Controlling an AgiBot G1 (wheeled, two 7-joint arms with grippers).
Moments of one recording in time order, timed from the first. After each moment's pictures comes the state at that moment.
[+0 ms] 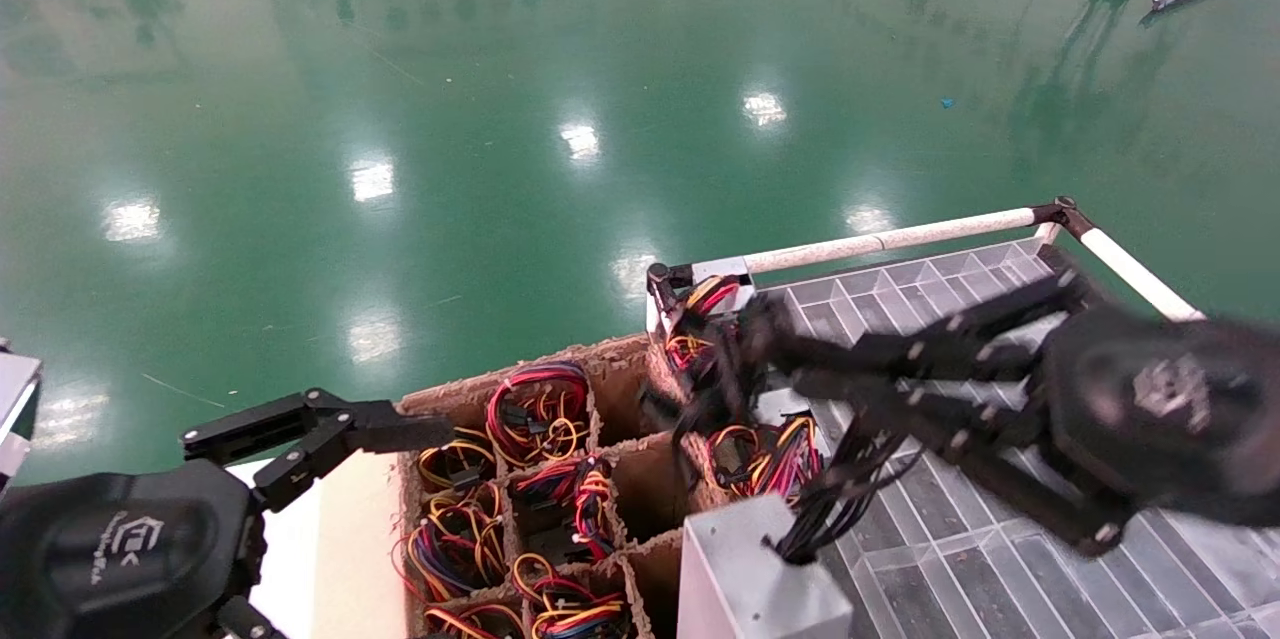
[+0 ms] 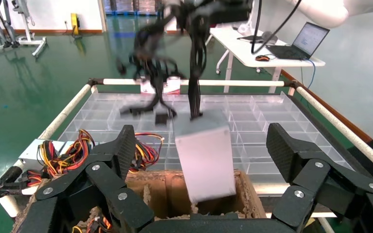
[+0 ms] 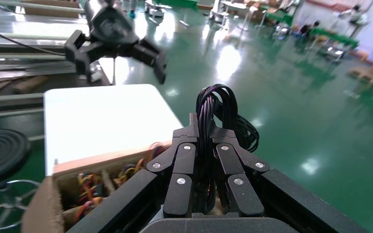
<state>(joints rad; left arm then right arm) -1.10 0.57 0.37 -1.26 0.66 1.45 -0.13 1.33 -0.56 -0.30 1.16 -0.83 -1.55 0.10</state>
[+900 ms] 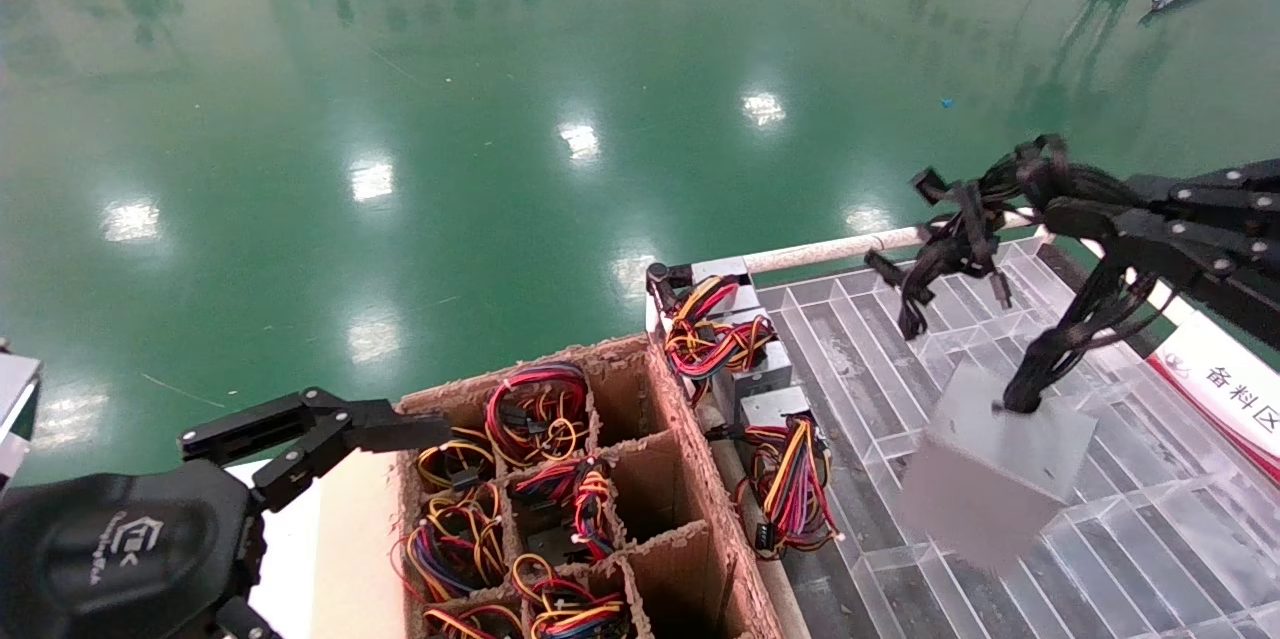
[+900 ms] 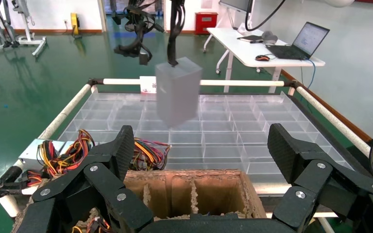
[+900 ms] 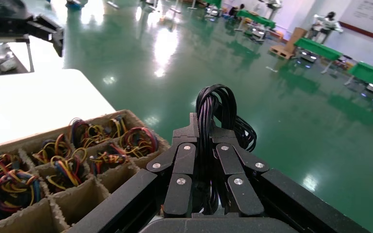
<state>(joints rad) -1.10 0.57 0.37 -1.26 0.66 1.45 -0.13 1.48 -0.41 -0.41 0.84 -0.77 -1.59 -0.04</state>
